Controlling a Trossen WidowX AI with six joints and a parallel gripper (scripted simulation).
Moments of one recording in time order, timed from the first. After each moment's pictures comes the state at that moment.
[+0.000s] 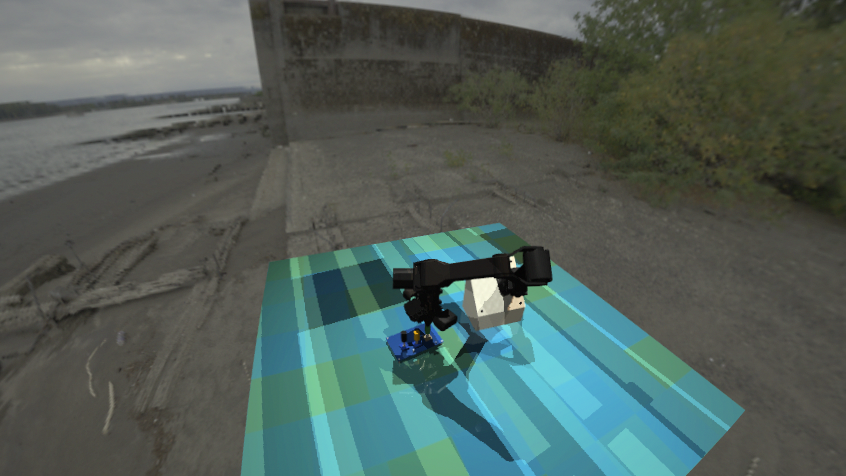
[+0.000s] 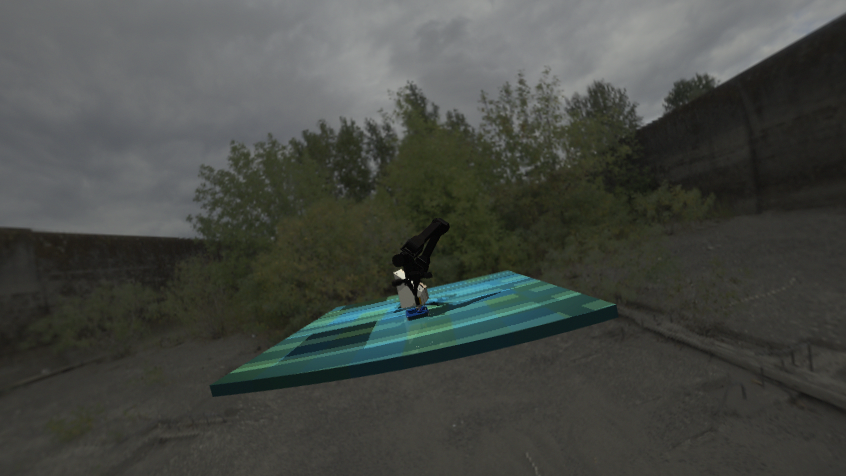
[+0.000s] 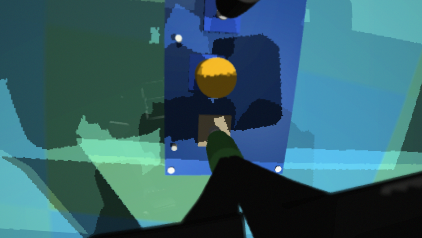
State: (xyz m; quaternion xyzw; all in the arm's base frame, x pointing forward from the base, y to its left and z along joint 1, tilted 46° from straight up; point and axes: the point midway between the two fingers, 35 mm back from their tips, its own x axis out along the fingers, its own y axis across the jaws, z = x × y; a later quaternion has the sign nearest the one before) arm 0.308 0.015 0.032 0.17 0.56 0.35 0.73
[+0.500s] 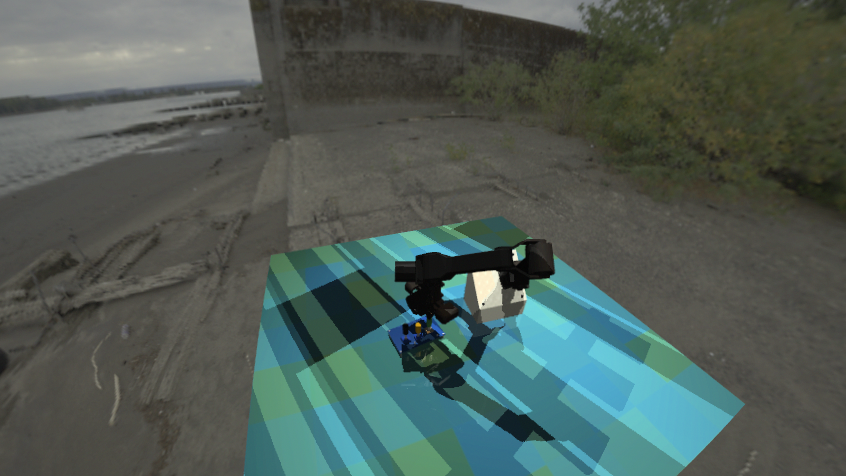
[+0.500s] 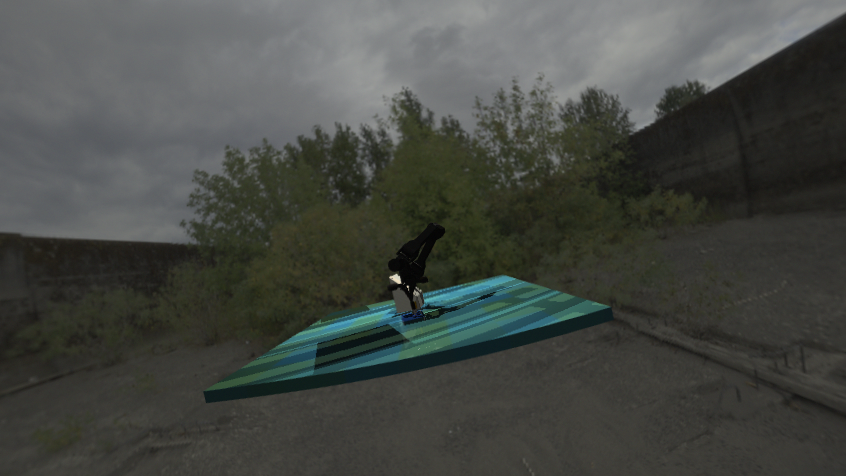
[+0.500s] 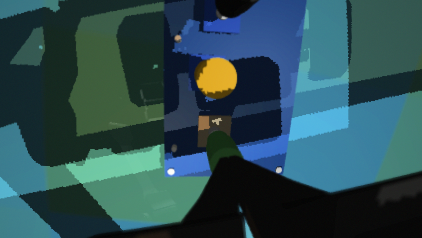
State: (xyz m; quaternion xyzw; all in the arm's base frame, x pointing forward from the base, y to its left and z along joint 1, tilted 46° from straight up) arm 0.308 0.016 0.031 0.17 0.56 0.35 0.73
